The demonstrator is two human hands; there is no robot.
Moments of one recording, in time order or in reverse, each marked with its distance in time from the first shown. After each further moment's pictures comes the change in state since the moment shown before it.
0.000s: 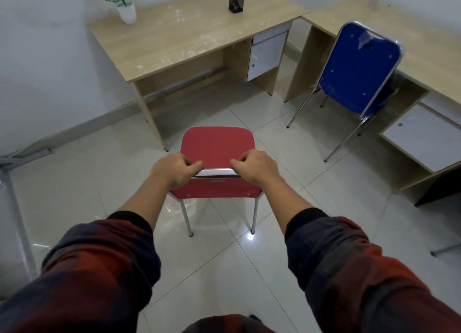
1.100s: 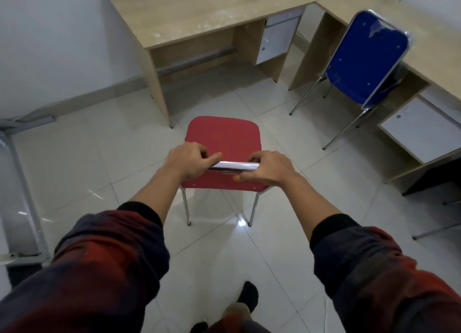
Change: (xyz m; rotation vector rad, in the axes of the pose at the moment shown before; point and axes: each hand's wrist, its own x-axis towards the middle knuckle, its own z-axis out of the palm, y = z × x) left_hand -0.094 -0.020 0.034 -0.098 0.058 0.144; right_hand -0.104 0.003 0.025 -0.175 -0.146 -0.143
